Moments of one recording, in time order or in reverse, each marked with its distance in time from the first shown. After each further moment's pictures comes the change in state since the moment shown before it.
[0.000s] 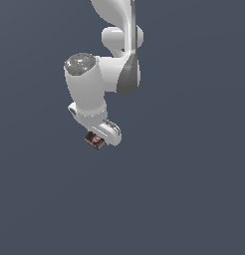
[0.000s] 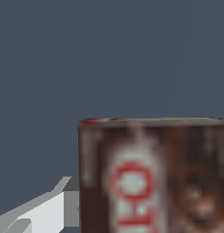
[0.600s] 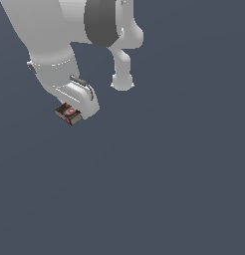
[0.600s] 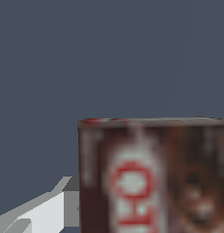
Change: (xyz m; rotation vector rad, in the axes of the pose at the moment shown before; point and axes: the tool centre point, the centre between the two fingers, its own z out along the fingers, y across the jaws) arm 0.028 0.051 -0.135 0.000 0.001 0.001
